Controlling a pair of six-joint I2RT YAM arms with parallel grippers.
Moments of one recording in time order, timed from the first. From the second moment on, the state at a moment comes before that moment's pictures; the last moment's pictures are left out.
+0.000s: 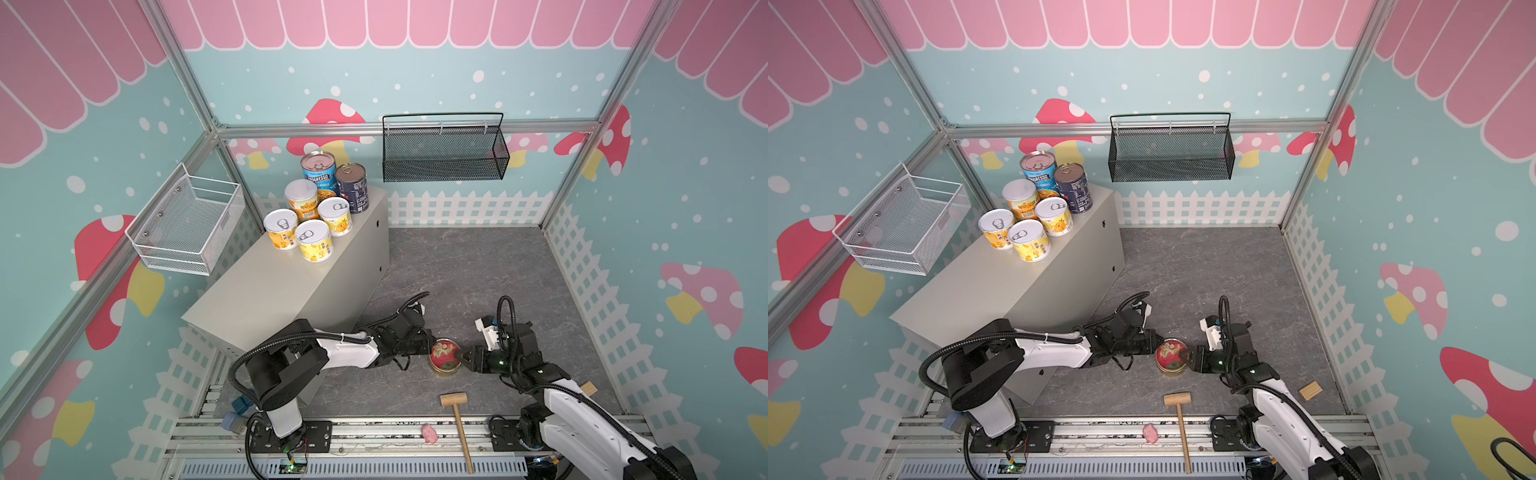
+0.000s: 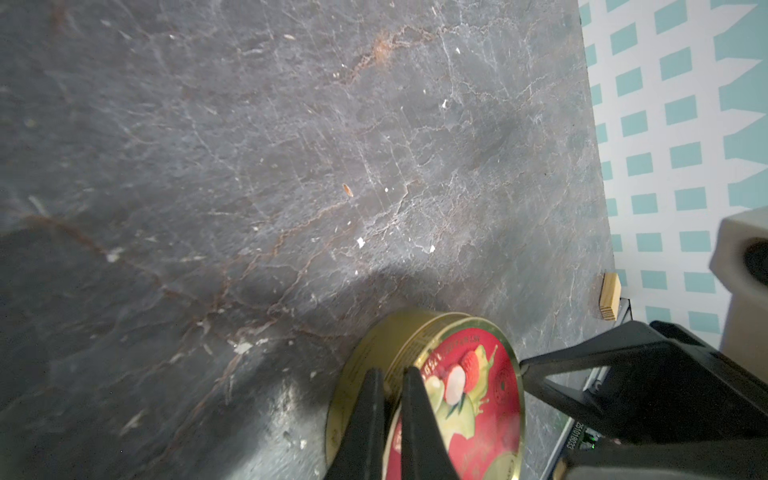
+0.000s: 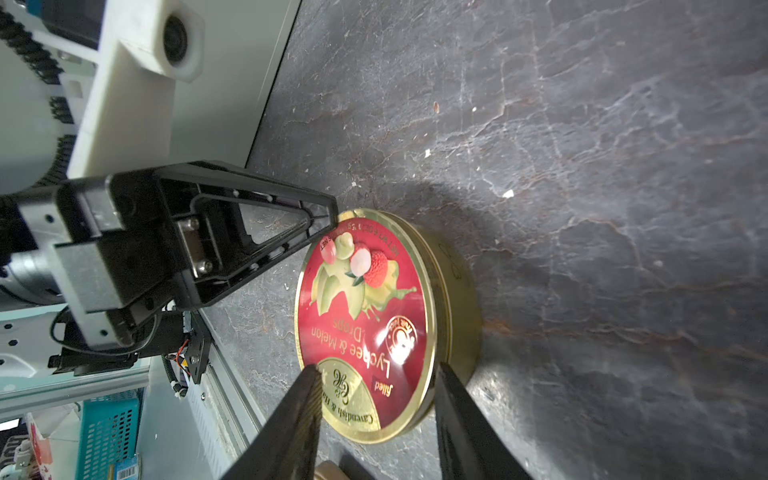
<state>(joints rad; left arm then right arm) -0.94 1.76 0.83 0.20 0.12 -0.91 0.30 0.81 0.22 -0.17 -0.61 0.50</state>
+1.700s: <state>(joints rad) -0.93 1.77 0.83 0.22 0.11 -0.92 0.30 0.76 0.12 -0.10 -0.63 0.59</state>
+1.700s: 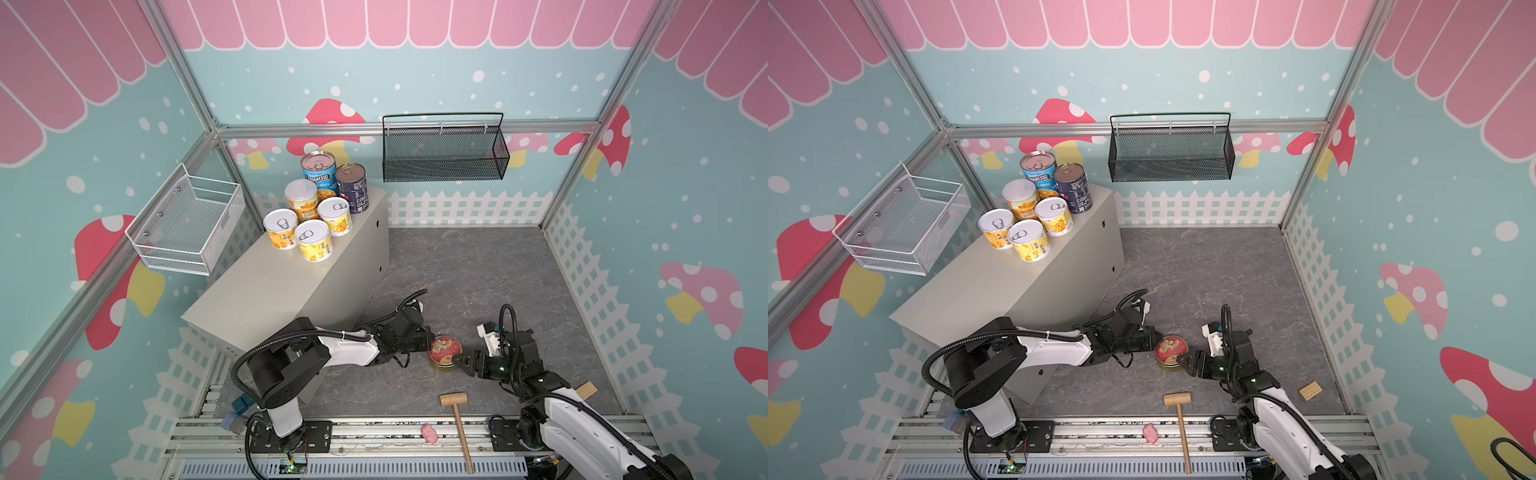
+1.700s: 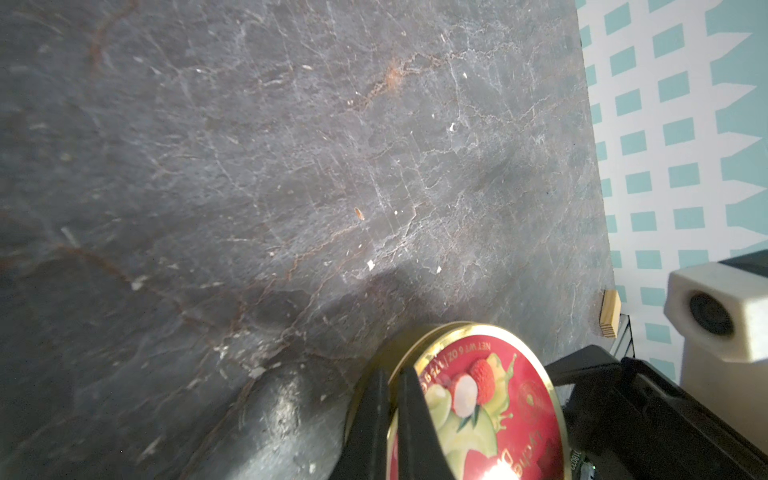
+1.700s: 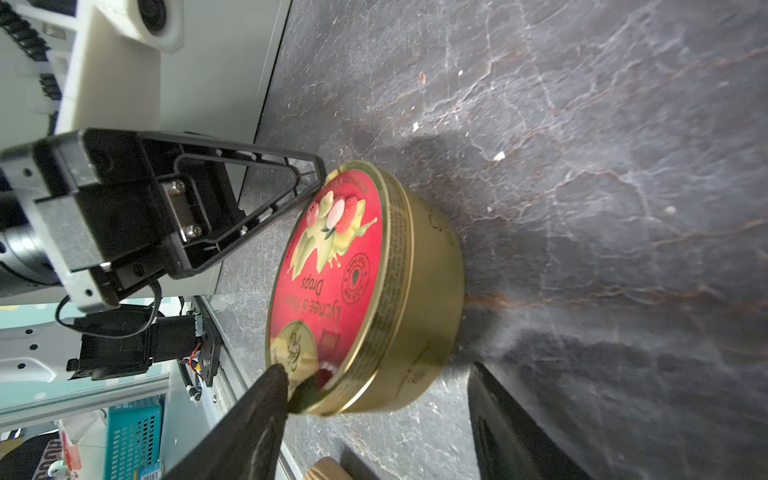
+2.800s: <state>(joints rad) -0.92 1.77 0.83 0.21 0.09 -0.92 0.32 0.91 0.06 0.24 -0.73 0.72</state>
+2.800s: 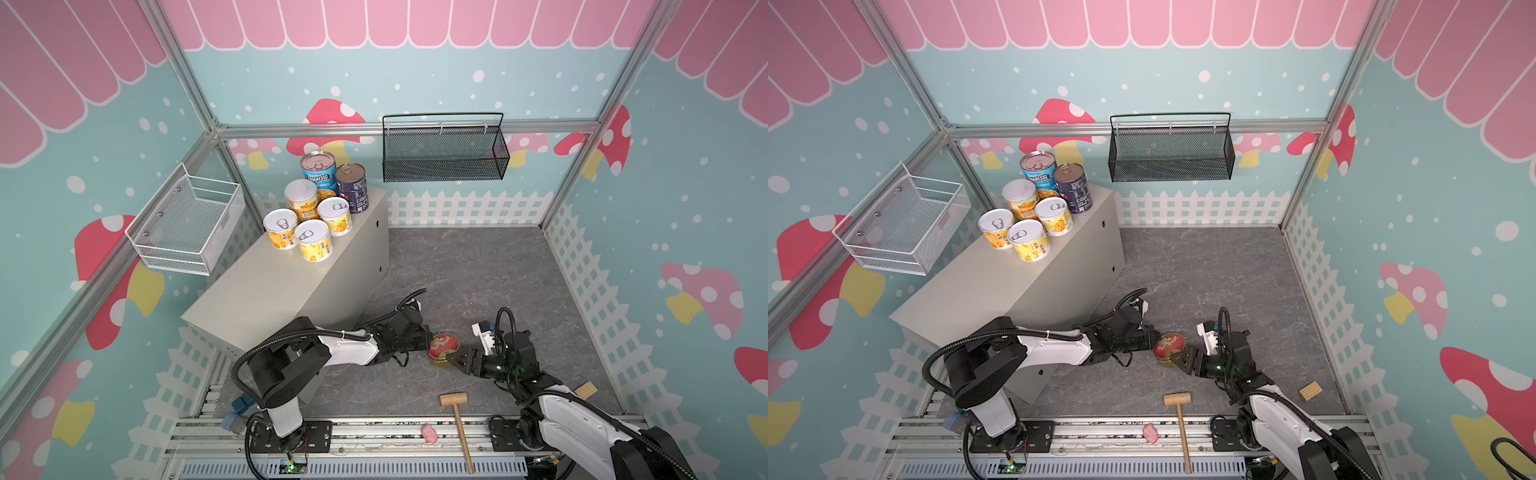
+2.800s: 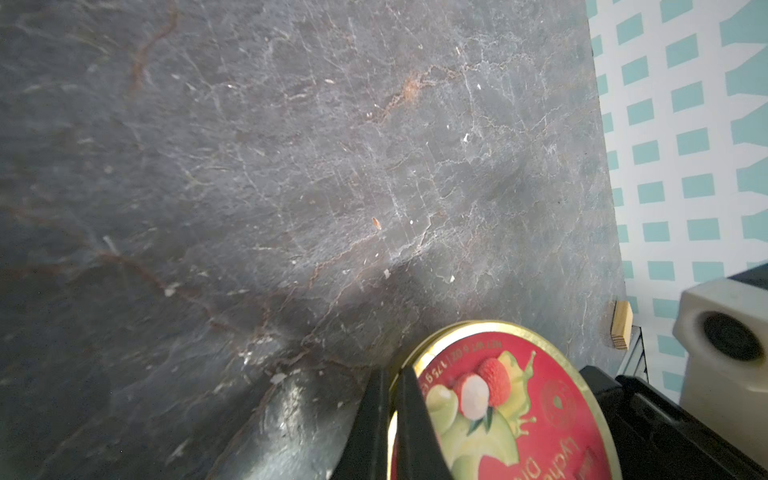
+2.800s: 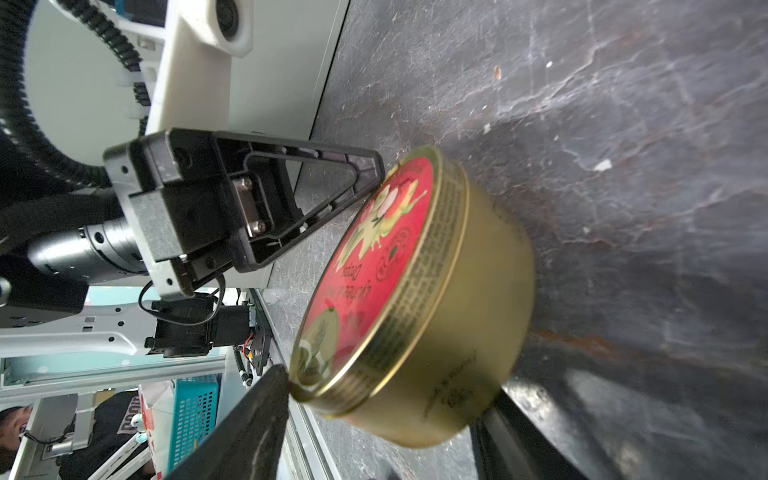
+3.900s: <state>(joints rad) -0.91 1.73 0.78 0.07 0.09 -0.89 0.34 1.14 0.13 0.36 -0.64 0.74</state>
